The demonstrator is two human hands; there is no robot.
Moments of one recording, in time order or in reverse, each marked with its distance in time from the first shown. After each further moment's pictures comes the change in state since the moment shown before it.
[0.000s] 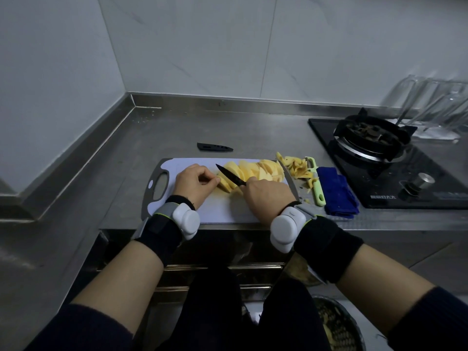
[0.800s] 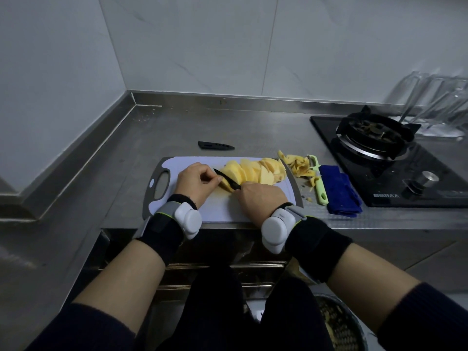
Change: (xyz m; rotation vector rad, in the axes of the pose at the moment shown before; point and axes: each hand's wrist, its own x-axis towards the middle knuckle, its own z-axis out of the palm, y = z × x) left_hand 0.000 0.001 0.001 0.023 0.008 0.011; right_hand 0.009 -0.014 0.015 -0.003 -0.091 0.035
